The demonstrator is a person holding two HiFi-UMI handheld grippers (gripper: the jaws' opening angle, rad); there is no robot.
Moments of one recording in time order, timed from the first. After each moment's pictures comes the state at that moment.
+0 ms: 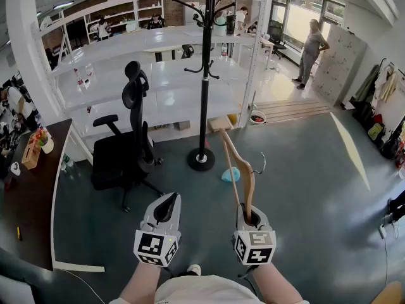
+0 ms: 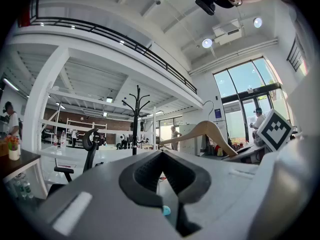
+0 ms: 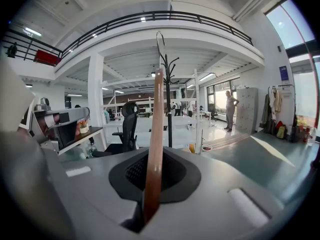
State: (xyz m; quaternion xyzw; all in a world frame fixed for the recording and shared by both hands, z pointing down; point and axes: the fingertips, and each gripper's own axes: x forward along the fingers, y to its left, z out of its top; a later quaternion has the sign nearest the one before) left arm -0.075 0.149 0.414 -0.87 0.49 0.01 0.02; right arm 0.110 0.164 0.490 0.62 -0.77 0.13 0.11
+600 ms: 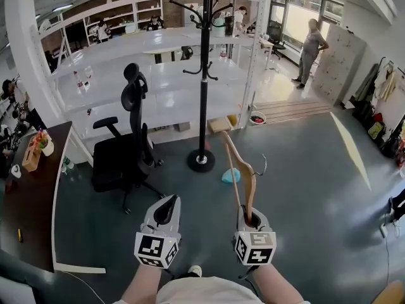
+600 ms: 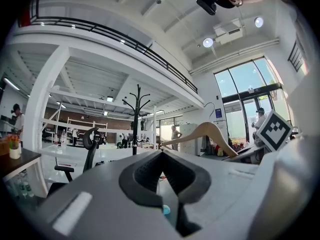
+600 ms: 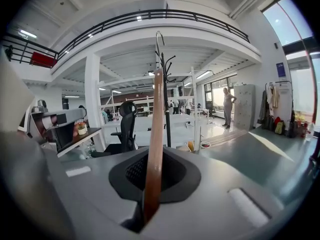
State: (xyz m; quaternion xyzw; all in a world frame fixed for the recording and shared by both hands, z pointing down) left arm -0.074 0.150 0.421 -0.87 0.49 0.01 0.01; right arm 0.116 0.166 0.500 0.63 -0.76 0.15 0.10
